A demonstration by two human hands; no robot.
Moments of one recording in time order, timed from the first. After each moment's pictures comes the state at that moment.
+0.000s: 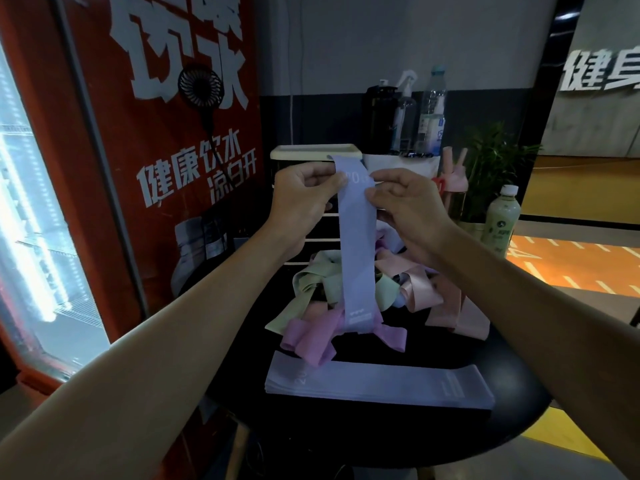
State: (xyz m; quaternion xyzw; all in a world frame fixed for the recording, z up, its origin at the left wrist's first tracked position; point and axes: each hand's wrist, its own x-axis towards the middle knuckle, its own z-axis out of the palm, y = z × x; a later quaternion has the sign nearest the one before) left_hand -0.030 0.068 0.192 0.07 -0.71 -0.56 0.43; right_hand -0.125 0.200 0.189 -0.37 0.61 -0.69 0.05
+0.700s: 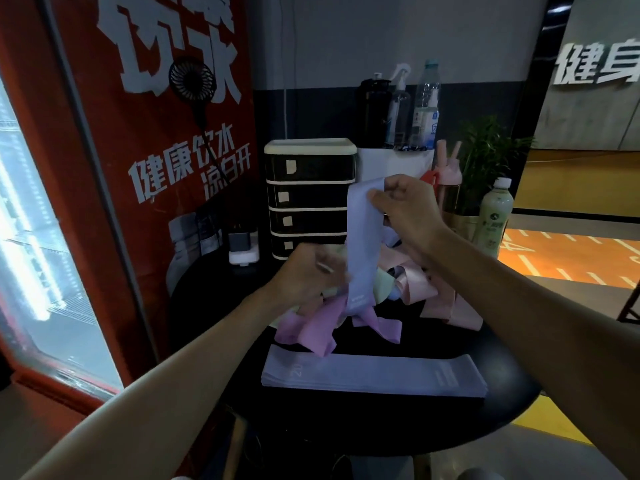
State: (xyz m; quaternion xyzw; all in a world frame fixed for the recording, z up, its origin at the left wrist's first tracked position) left_hand -0.027 0.061 0.098 0.09 -0.85 -0.47 0.22; right_hand -0.137 0.199 0.173 -0.34 0.67 -0.66 -0.02
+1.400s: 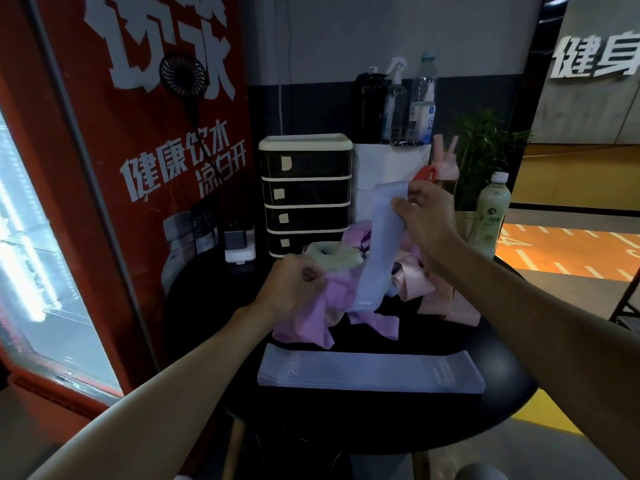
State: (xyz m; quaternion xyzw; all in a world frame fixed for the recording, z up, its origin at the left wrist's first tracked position) left_hand -0.026 0.042 0.066 0.13 -0.89 -0.36 0.26; right_hand -0.166 0.213 0.152 -0.26 0.68 -0.68 -0.07
